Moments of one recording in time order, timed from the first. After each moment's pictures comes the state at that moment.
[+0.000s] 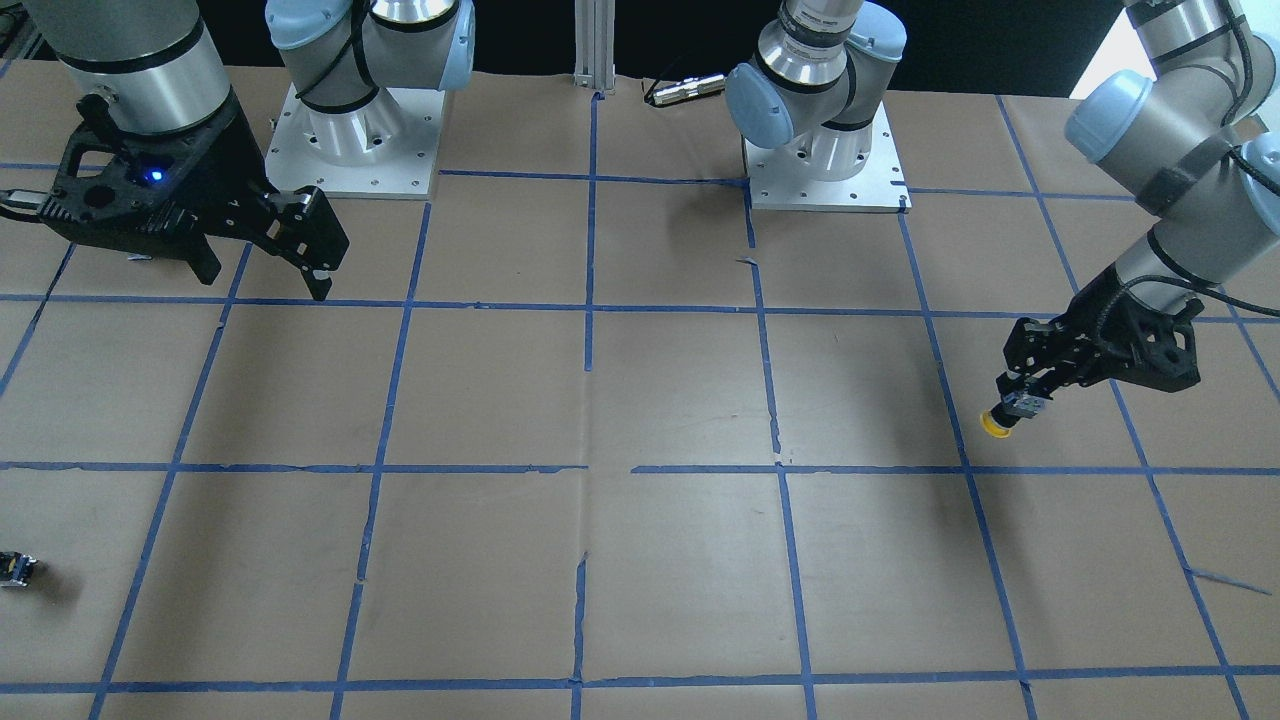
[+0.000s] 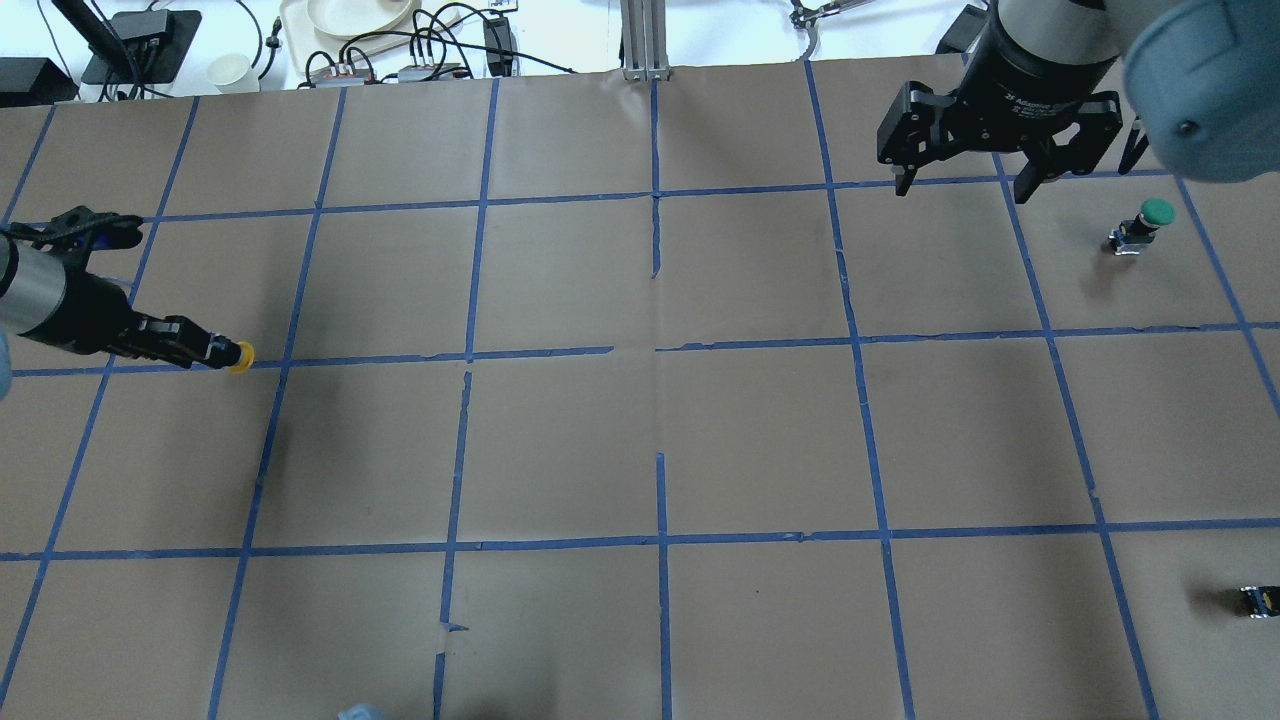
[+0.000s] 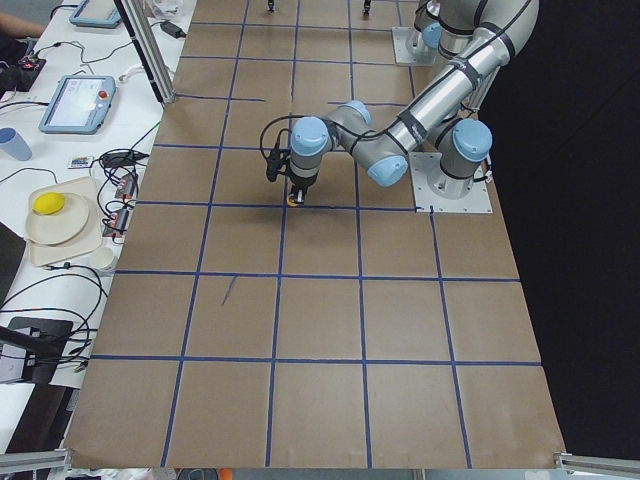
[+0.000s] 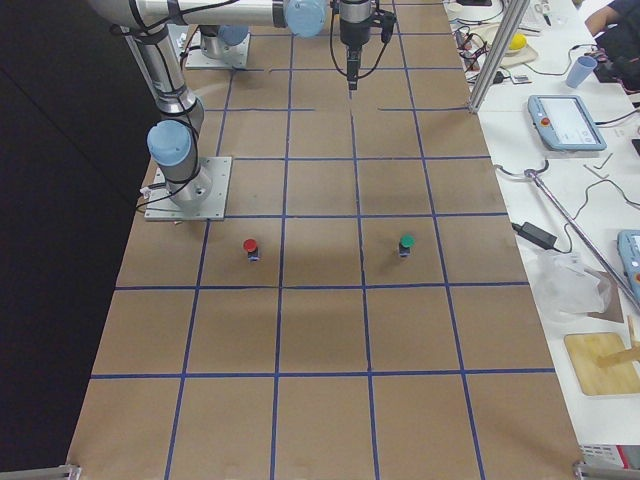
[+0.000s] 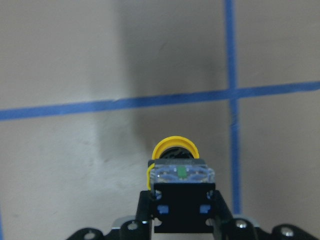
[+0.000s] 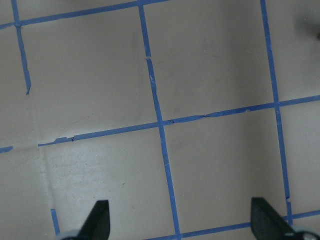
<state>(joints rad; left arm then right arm) -0.99 -1.68 -1.96 -1.11 1.32 0.70 1.56 -1.55 1.56 -1.67 -1.59 0.13</state>
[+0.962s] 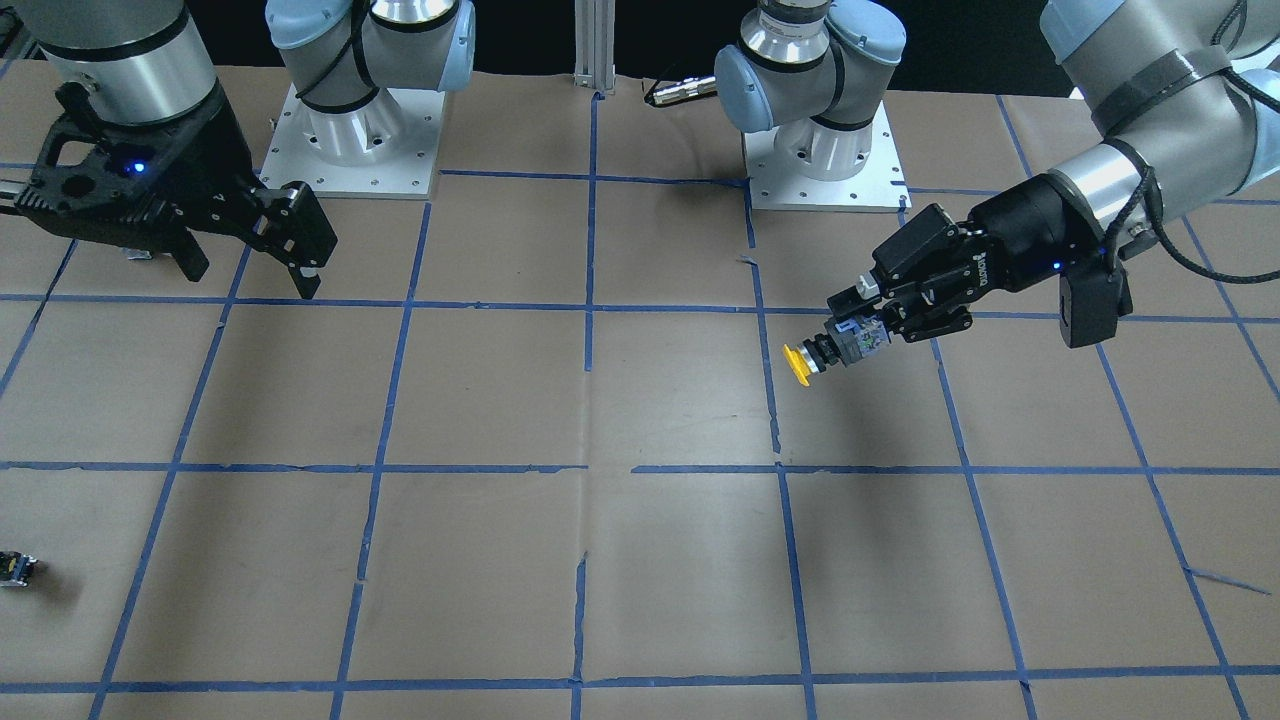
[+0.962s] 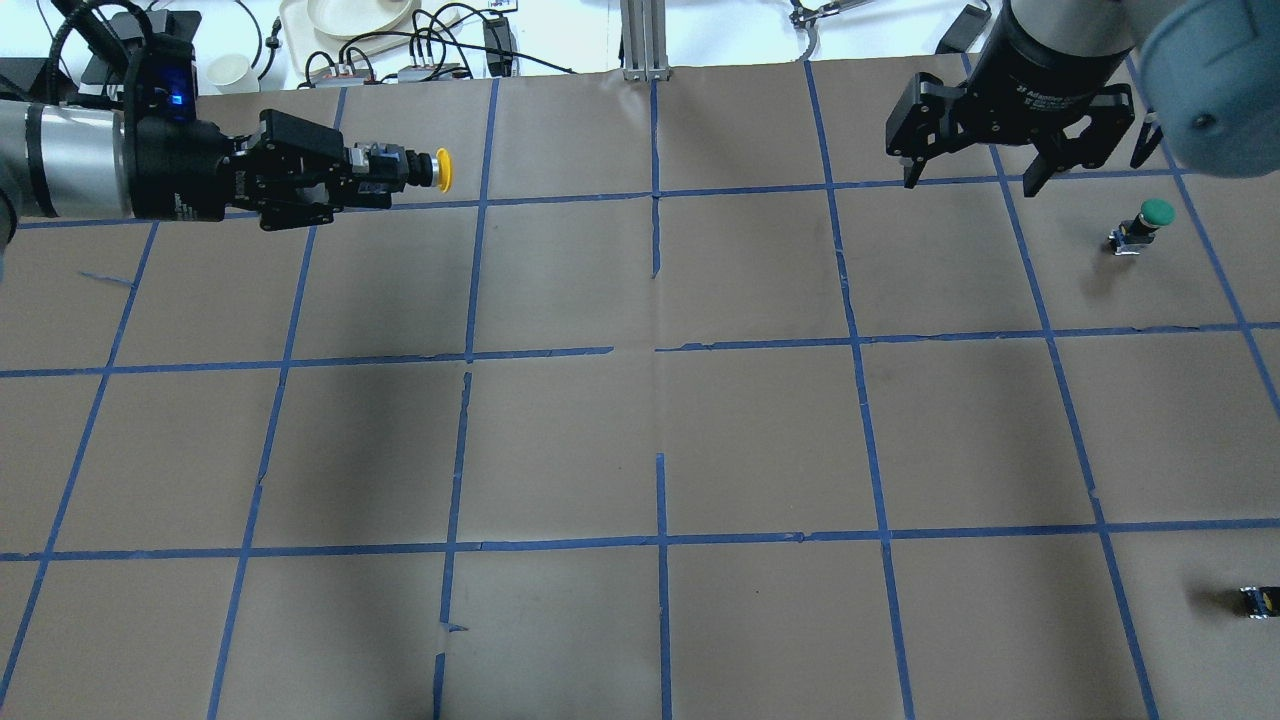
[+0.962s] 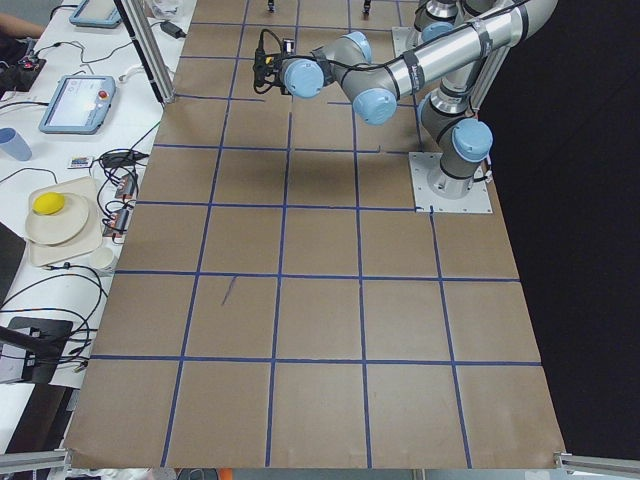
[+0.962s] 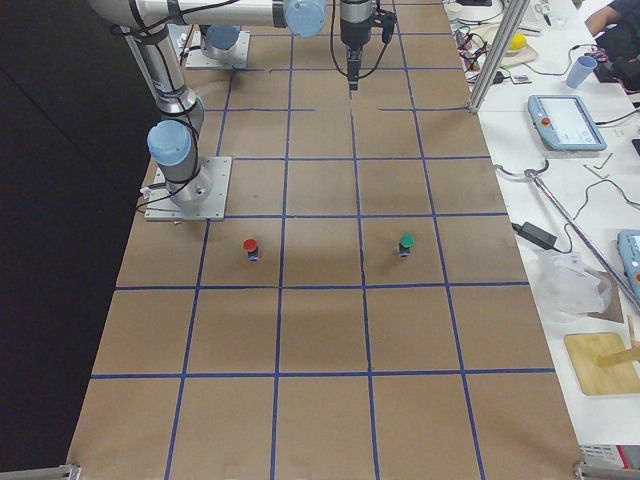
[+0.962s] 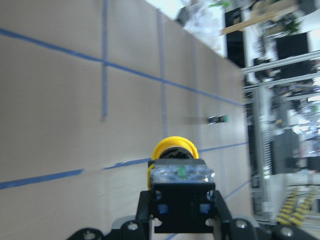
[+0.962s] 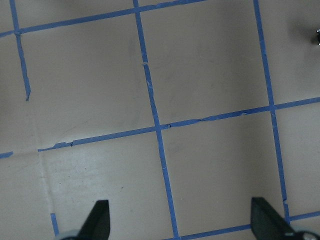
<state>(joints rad) -1.18 -1.57 -1.86 -1.54 0.42 0.47 1.53 -1.57 1.55 -1.67 -1.58 0.14</state>
